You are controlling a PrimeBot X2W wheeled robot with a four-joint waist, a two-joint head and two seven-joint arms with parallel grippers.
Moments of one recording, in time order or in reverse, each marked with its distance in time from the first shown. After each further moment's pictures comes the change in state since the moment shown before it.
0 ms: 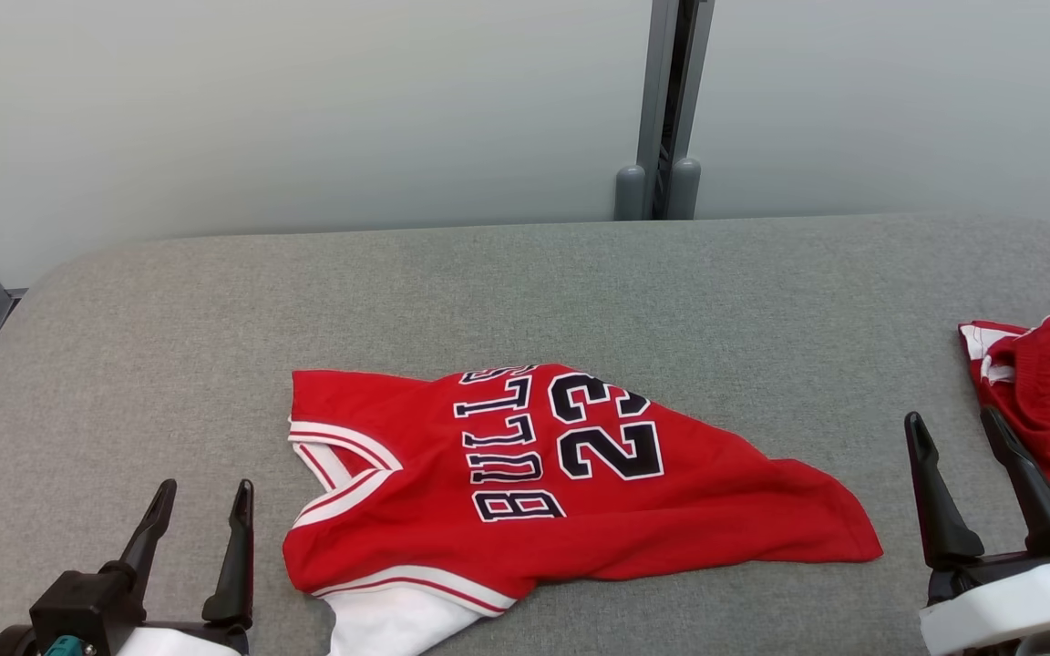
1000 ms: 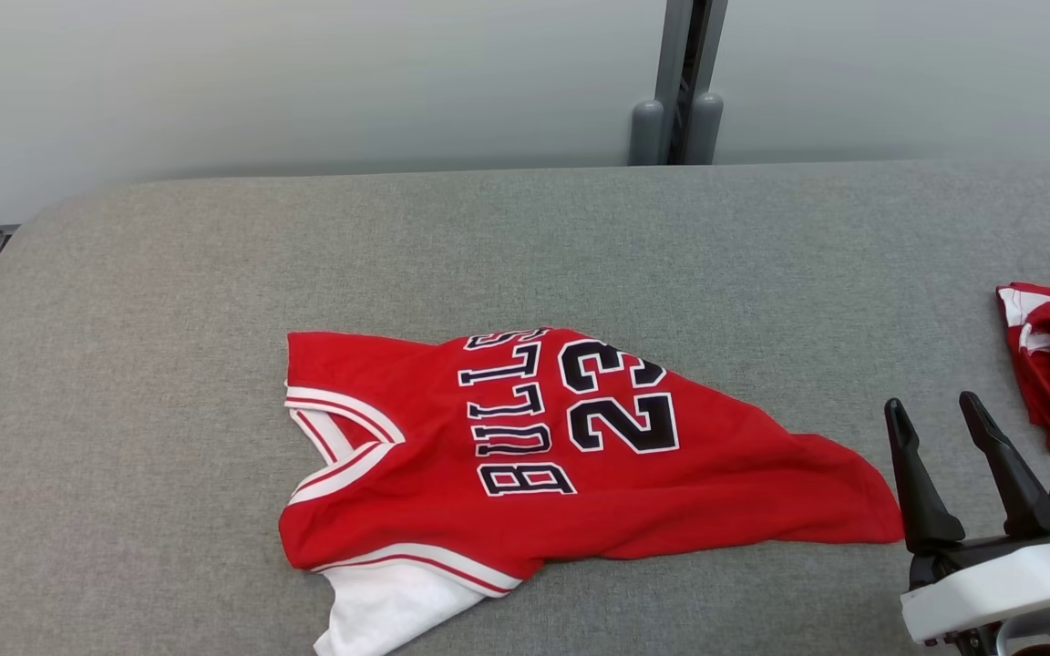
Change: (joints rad) left arm 0.011 -0.061 -0.248 0.329 -0.064 -0.222 0.128; right arm -0.031 0.017 0.018 0.010 0.010 0.000 0.021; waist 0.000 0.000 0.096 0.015
